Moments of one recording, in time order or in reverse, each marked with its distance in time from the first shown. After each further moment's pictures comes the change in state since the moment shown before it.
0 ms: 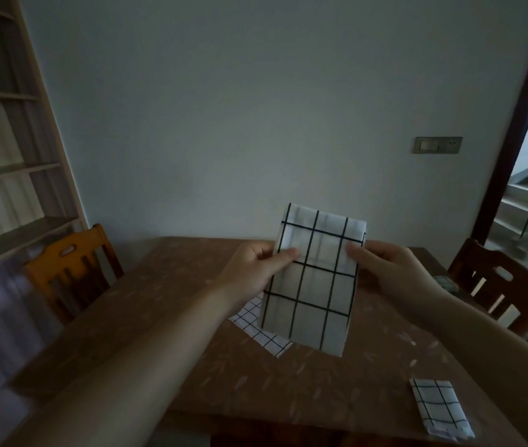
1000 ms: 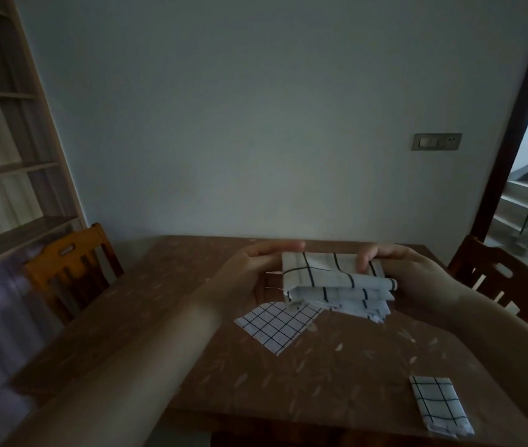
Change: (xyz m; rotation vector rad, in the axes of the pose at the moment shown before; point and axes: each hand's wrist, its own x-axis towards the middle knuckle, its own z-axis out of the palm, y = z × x) left_hand -0.008 0.005 -0.002 -0.416 -0.229 -0.123; right_hand 0.001 0.002 -0.022 0.129 -0.265 0.074
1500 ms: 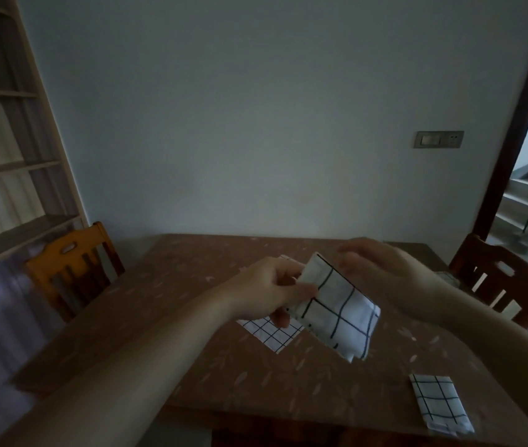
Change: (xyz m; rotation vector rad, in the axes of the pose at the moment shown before) left_hand -0.003 -0.003 0.008 0.730 -0.135 -0.043; right_hand -0.005 -0.003 0.008 -0.818 0.074 -0.188
